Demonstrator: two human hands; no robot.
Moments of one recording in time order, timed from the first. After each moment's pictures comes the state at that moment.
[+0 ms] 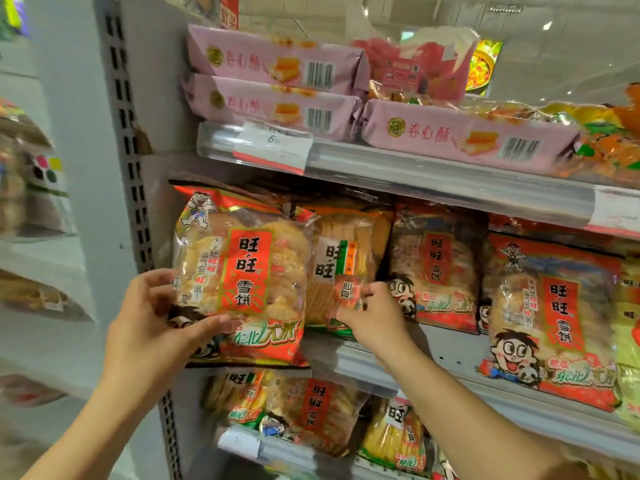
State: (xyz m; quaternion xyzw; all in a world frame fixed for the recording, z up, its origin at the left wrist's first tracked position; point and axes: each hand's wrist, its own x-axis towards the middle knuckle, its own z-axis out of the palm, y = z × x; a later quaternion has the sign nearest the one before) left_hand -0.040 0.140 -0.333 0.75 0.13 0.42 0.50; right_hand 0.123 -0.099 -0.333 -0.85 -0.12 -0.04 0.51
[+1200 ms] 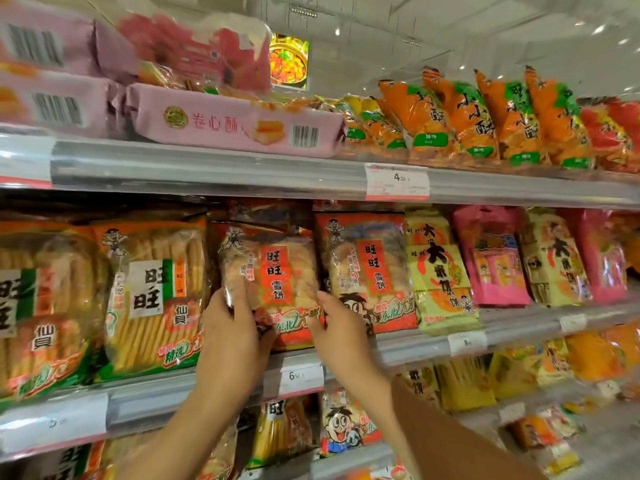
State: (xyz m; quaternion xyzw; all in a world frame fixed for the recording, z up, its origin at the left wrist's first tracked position) left_hand 0.085 -0.071 -0.338 0.92 -0.09 0.25 0.30; right_hand 0.089 -0.231 -0.338 -0.91 0.02 -0.21 0.35
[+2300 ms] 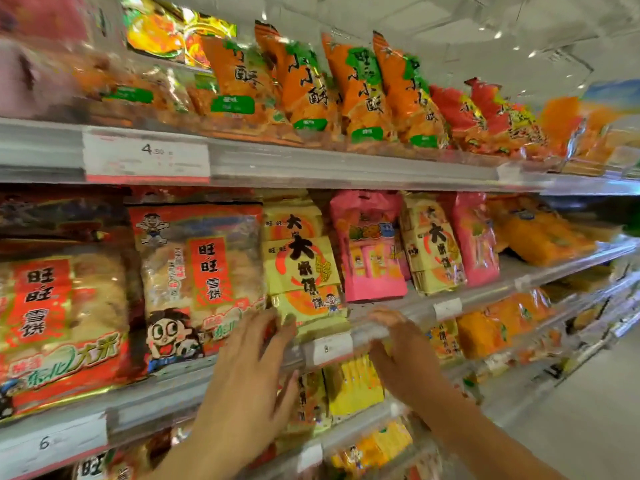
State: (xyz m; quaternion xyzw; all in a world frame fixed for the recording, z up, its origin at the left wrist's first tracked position) left_hand 0.055 -0.303 -0.361 0.86 -0.37 0.27 0.21; right_hand 0.004 -0.549 -0.350 -0.95 0.06 -0.24 0.20
